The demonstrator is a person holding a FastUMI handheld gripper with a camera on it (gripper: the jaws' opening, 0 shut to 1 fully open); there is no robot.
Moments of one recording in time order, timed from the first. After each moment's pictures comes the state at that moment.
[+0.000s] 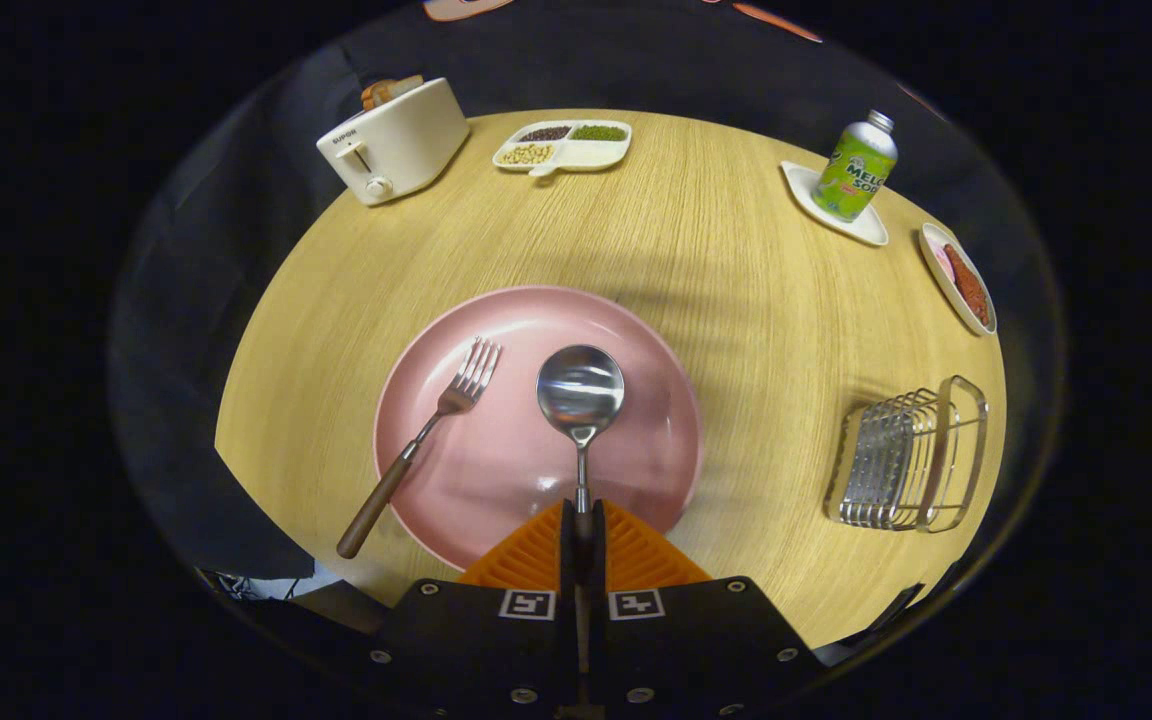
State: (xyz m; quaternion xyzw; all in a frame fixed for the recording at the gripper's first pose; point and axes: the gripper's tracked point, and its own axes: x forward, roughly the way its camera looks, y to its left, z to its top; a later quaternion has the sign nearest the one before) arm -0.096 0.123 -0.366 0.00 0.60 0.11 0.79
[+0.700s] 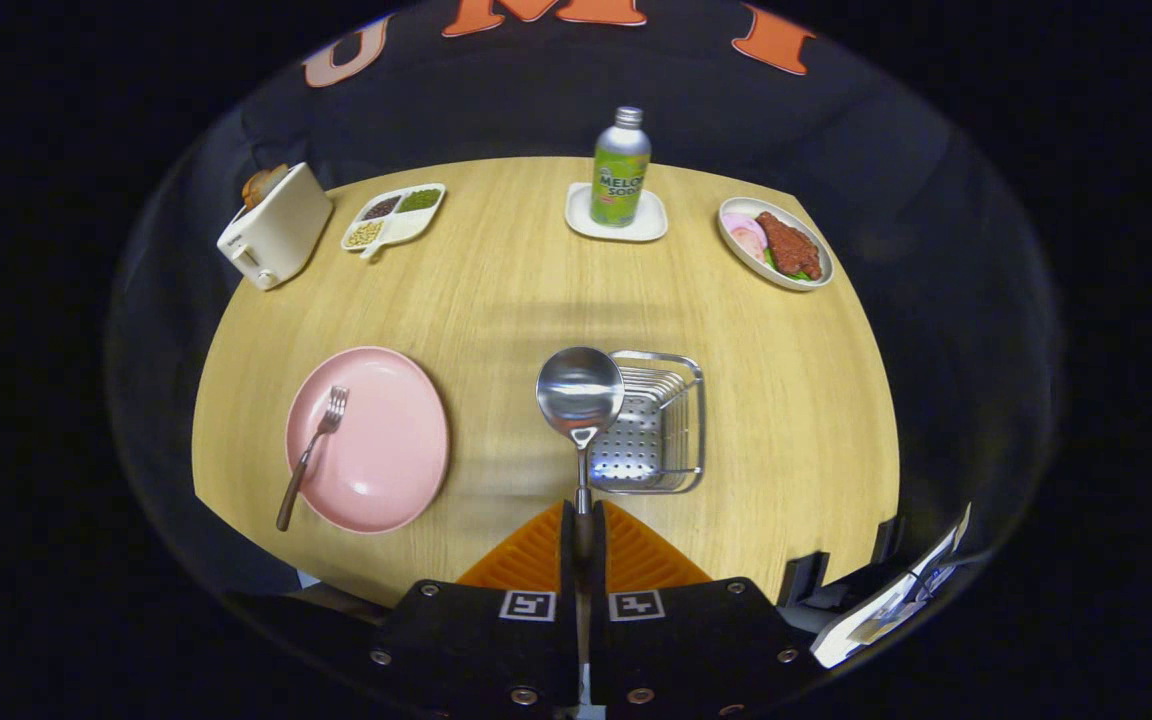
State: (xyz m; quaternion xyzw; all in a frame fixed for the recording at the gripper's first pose) arm -0.109 -0.055 -0.312 0.01 0.60 -0.04 0.80
